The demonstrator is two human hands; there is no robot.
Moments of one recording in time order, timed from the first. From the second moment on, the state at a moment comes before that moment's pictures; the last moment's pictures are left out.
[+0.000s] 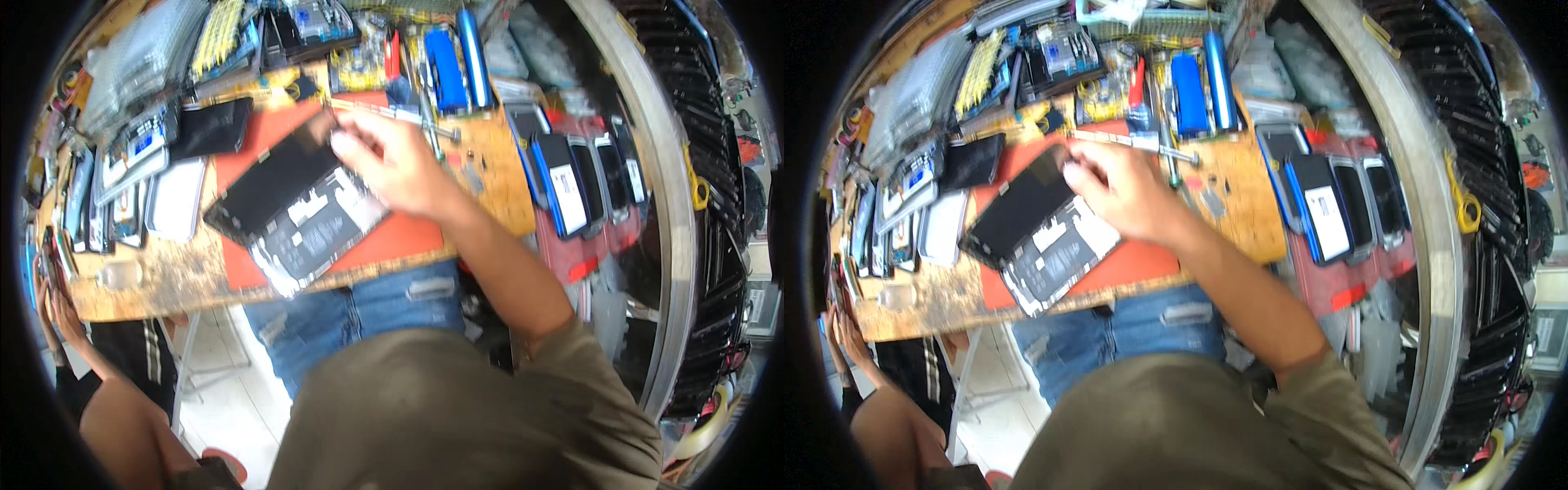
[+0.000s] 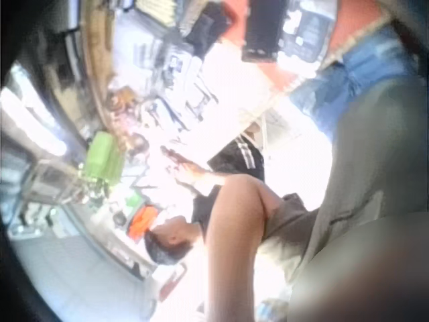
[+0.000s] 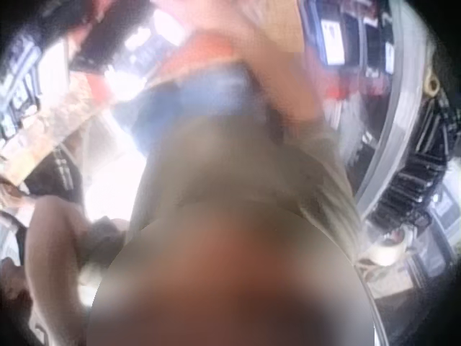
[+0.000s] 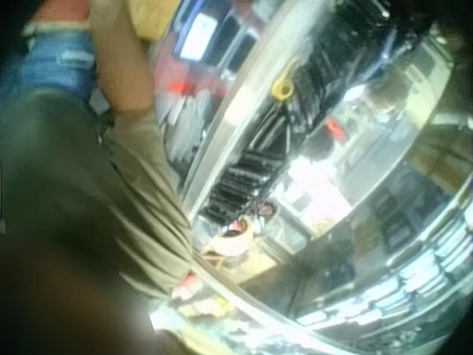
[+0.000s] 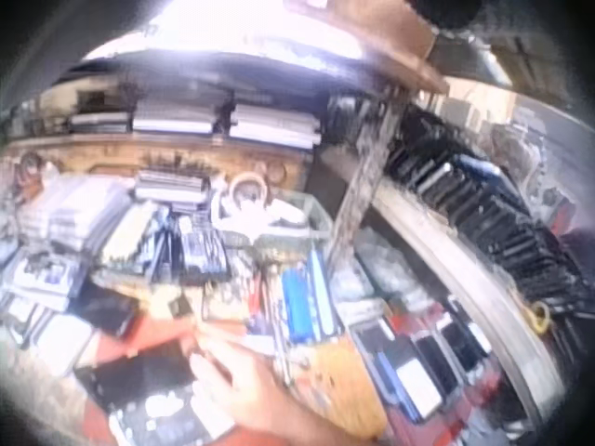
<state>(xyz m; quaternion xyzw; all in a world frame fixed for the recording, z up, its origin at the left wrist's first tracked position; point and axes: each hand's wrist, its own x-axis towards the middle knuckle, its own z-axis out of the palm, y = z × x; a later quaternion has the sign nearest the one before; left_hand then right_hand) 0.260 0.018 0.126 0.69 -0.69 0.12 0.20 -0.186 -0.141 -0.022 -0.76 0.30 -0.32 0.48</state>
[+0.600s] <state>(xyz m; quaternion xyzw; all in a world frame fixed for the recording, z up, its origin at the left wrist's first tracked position) 0.030 0.034 -0.014 0.58 -0.63 -0.08 0.51 -0.200 -0.136 -0.013 -0.77 0.25 -0.46 0.35</state>
